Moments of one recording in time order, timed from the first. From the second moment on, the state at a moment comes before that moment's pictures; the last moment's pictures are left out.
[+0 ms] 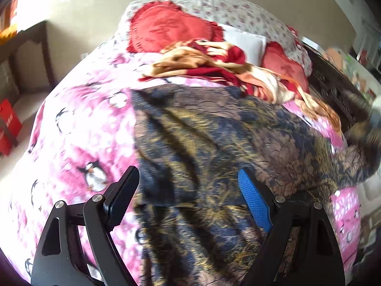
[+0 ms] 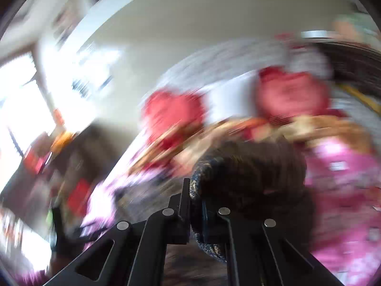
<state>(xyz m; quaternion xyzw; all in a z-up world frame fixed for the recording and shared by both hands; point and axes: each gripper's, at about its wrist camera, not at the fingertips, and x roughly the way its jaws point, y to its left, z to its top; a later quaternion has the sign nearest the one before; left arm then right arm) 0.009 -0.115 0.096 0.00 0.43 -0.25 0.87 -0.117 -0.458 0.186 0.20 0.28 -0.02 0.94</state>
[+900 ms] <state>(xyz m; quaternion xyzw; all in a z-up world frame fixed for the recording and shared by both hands) 0.004 -0.138 0.051 0.01 0.49 -0.29 0.82 -0.113 -0.376 0.084 0.19 0.42 0.05 0.88</state>
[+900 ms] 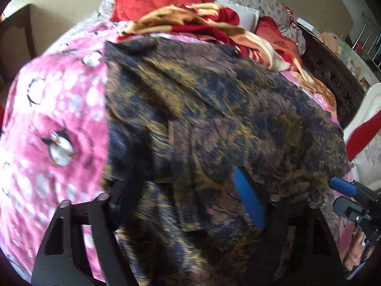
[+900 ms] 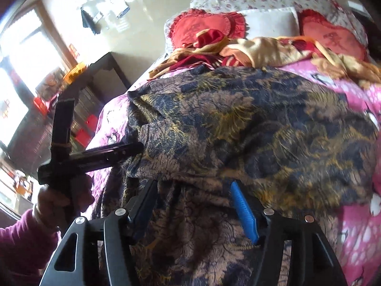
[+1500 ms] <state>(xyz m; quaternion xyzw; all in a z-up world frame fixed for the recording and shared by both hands) 0.014 -0.115 0.150 0.00 0.40 -0.32 0.86 -0.171 -0.473 0.120 0.23 0.35 -0.08 0.90</state>
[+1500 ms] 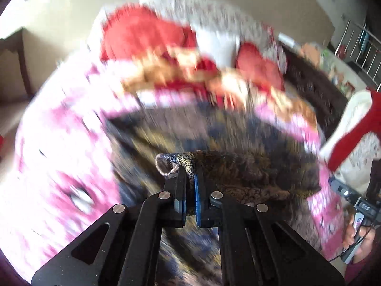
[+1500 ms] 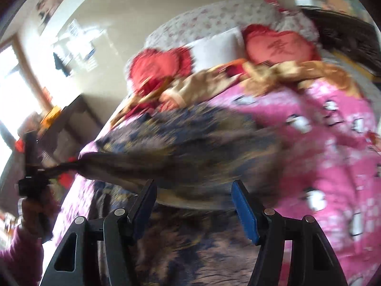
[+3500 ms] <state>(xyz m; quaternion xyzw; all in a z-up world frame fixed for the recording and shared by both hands) 0.039 -0.125 0.039 0.06 0.48 -0.20 0.85 -0.060 -0.513 0.059 0.17 0.43 -0.17 0.87</state>
